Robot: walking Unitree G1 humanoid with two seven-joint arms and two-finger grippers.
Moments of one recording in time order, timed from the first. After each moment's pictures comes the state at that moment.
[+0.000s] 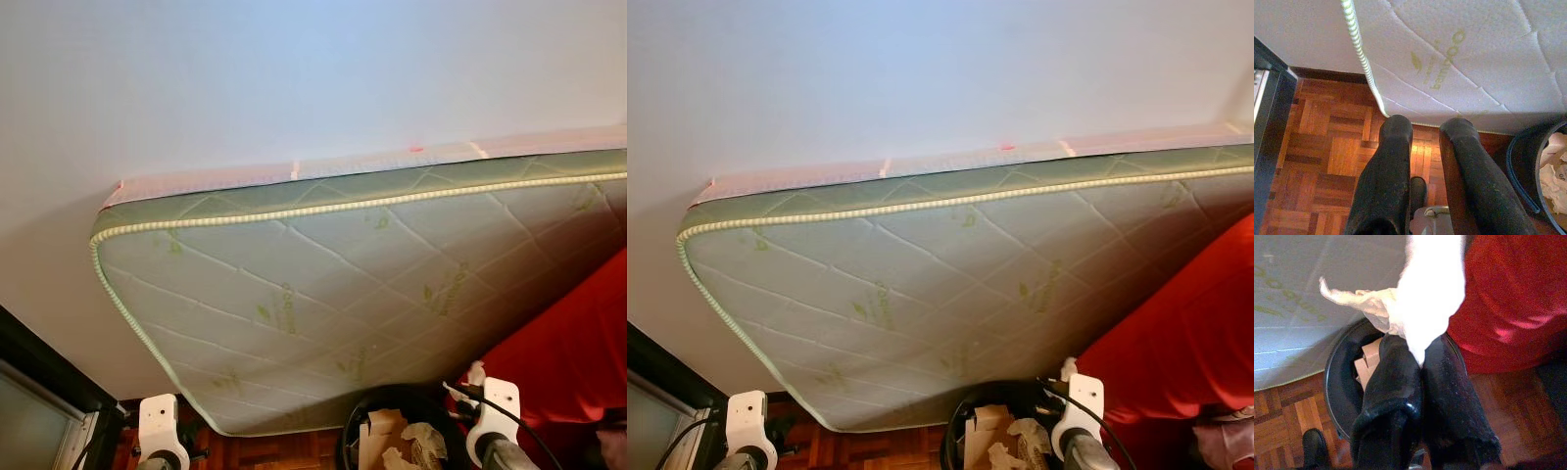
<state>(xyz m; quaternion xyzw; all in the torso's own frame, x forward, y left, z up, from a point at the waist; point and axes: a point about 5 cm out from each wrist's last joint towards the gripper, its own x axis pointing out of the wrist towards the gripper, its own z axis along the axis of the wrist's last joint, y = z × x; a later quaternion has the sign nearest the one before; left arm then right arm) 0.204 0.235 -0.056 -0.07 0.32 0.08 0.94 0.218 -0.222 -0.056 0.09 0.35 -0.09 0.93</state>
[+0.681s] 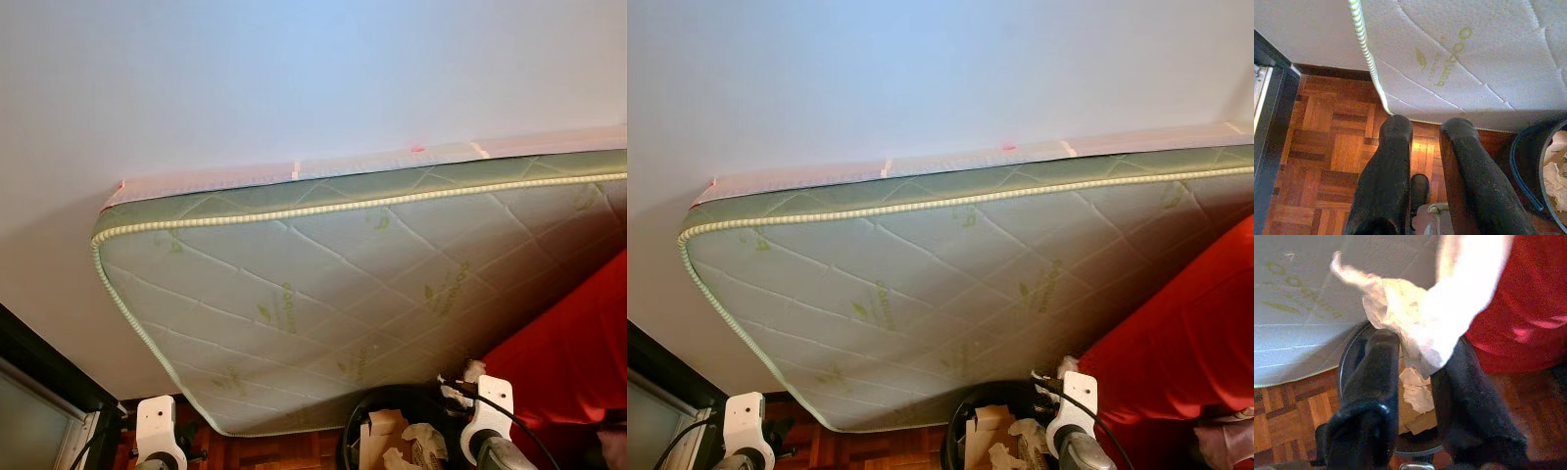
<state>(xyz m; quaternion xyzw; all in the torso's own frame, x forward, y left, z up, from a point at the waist) 0.203 0.238 -0.057 -0.07 0.33 0.08 0.94 0.220 -0.215 -0.057 0.11 0.36 -0.07 0.93</state>
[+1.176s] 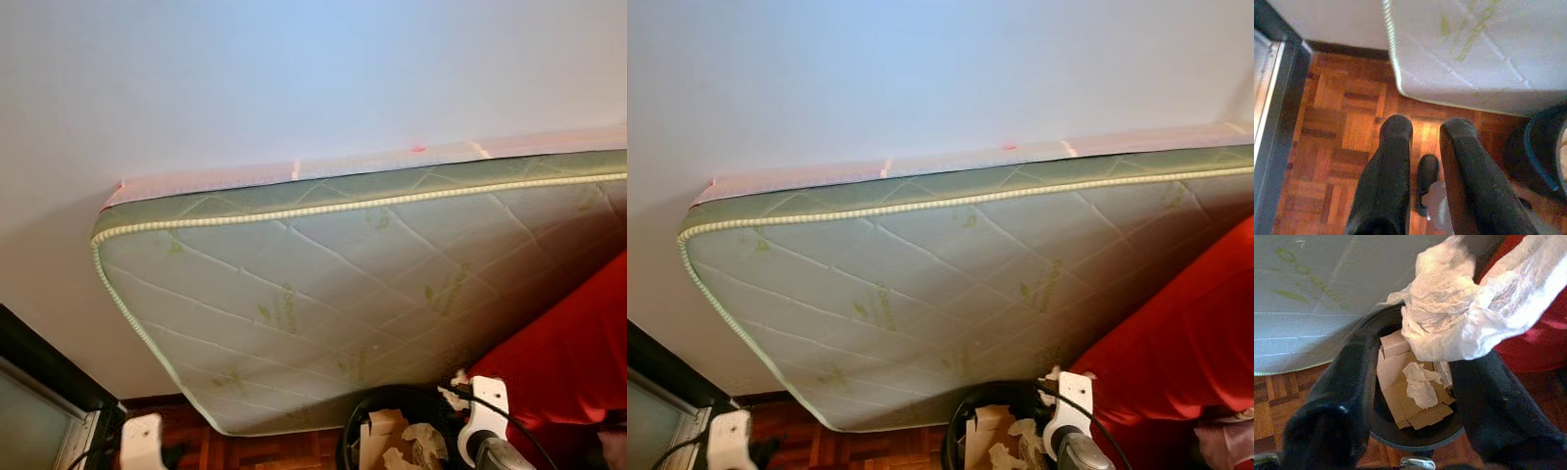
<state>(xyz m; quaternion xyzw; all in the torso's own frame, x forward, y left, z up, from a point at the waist) 0.175 0.258 -0.066 -0.06 0.36 0.10 0.93 0.220 -0.212 -0.058 0.10 0.37 -0.05 0.92</state>
